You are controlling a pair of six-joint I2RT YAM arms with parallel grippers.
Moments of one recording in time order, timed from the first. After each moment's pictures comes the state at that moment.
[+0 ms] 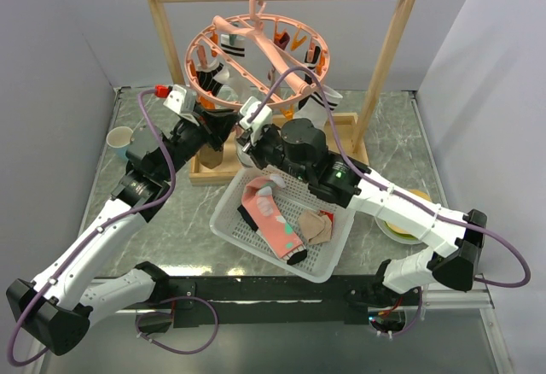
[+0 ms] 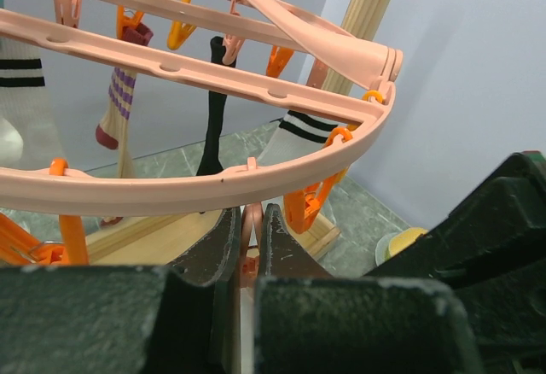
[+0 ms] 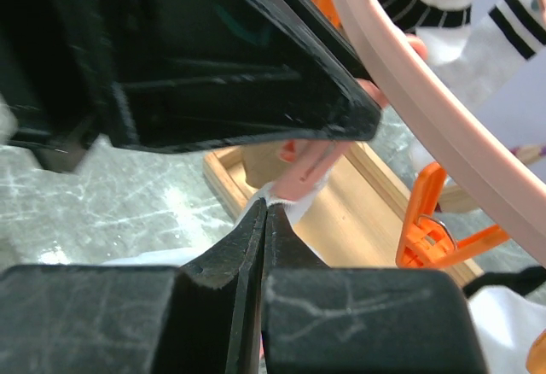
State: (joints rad) left arm -0.54 0.99 1.00 0.20 0.19 -0.31; right arm 1.01 1.38 1.41 -0.18 0.12 -0.19
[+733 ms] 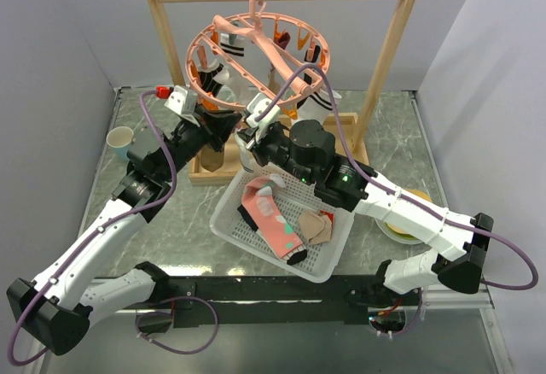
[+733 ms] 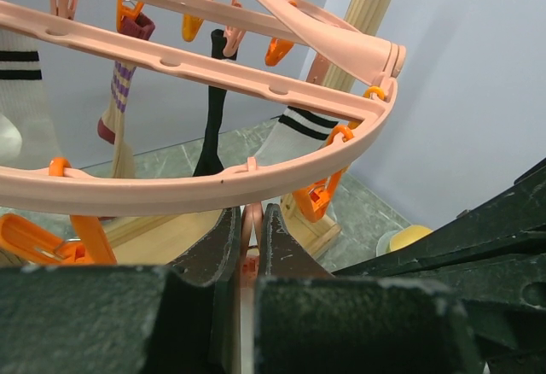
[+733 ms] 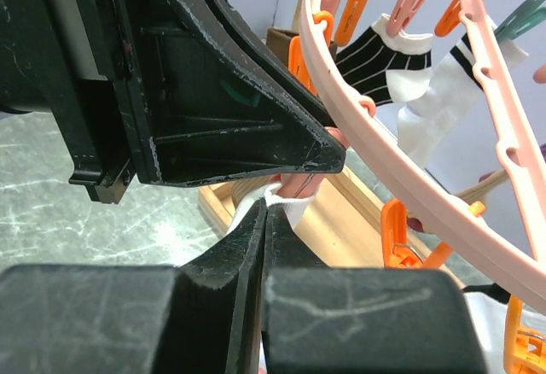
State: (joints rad) left arm -0.54 0.99 0.99 0.21 0.18 -0.31; right arm 1.04 1.35 1.40 -0.11 0.17 -0.20
